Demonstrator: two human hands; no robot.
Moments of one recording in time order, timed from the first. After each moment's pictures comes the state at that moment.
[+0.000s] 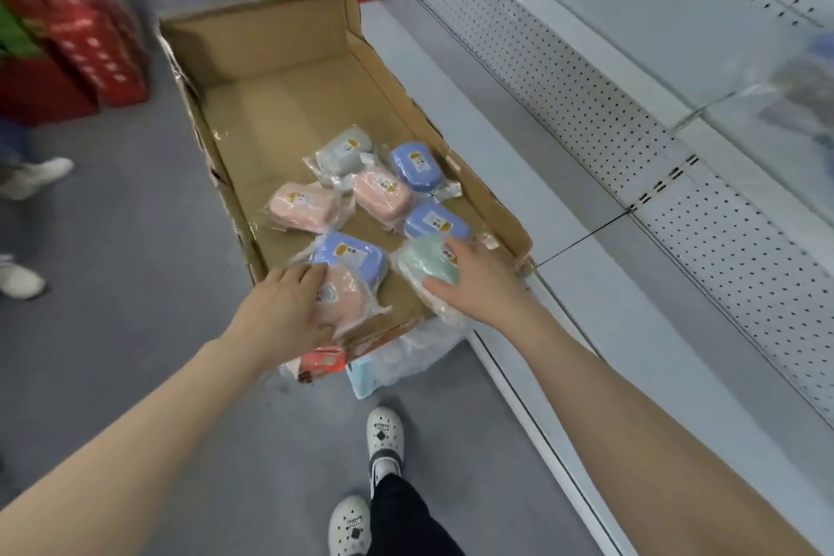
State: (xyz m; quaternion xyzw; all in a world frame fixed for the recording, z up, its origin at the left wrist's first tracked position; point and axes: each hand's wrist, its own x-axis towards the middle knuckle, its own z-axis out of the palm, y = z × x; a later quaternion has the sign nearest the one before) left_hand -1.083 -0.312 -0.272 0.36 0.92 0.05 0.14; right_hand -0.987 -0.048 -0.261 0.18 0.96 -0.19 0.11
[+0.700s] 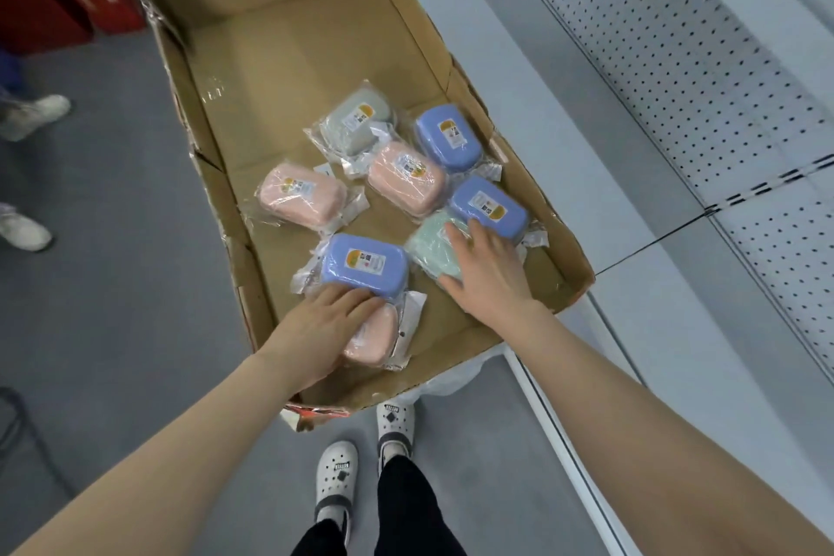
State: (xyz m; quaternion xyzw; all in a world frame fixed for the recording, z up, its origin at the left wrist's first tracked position) left_hand -1.141 -0.273 -0.368 0.51 0.84 0.01 0.16; right_hand -1.086 -0.010 -0.362 0.08 0.99 -0.03 0.13
